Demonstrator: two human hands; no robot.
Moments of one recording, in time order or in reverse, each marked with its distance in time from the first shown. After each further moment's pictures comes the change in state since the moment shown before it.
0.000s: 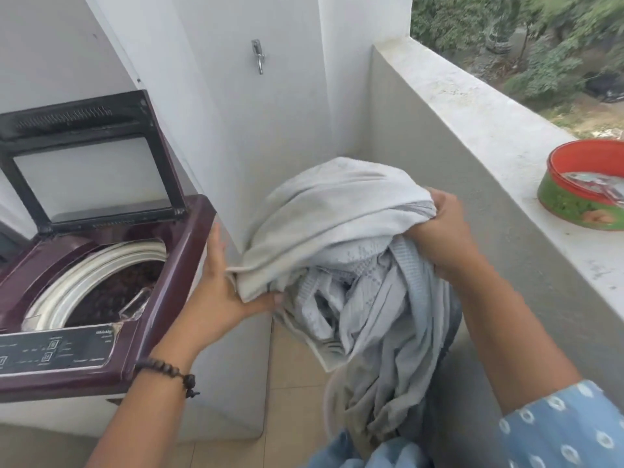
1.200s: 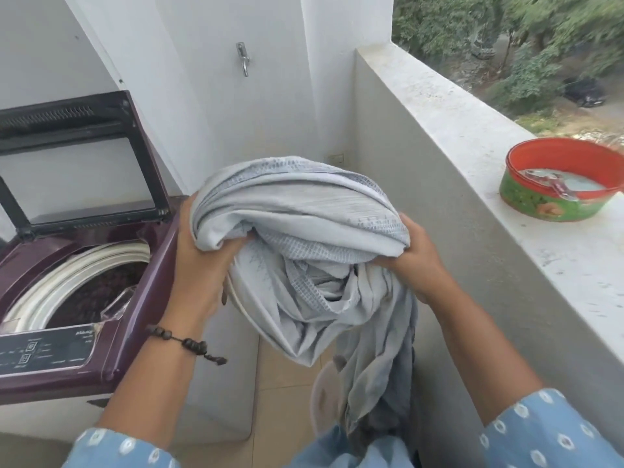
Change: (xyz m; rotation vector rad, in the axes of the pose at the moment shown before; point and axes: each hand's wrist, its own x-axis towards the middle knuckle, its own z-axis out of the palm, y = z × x) left_hand 0.024 0.016 0.016 -0.448 0.296 0.238; right_hand -0.028 0.037 -0.018 -0.004 -0.102 0.003
